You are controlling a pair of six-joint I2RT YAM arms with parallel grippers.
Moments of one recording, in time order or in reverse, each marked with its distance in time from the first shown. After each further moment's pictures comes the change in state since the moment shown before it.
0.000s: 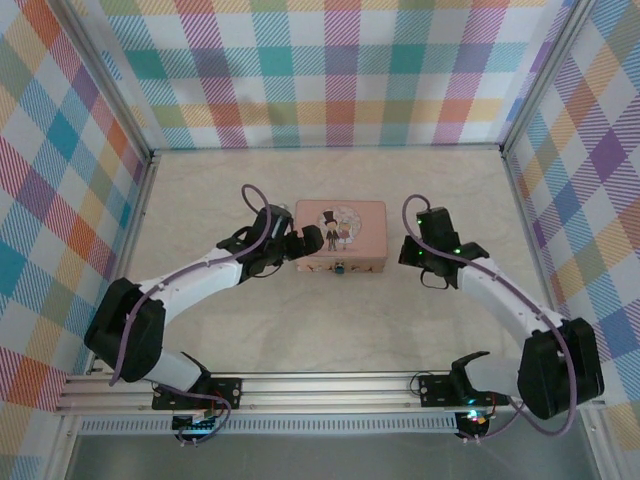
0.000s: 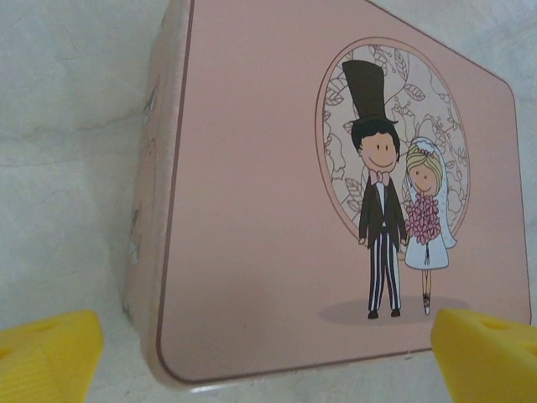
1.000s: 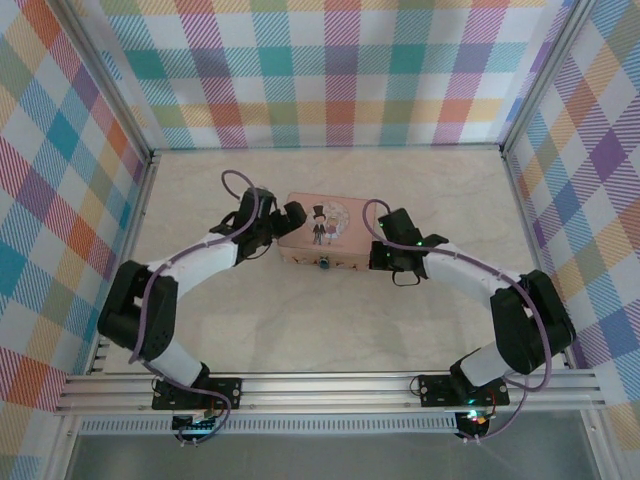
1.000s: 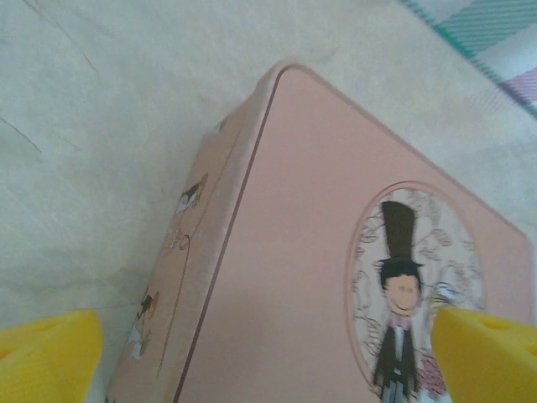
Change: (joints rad) left arm 0.169 0.070 0.049 0.100 -0.010 -0.001; right arm 0.153 0.229 0.084 0.070 -0.047 0.027
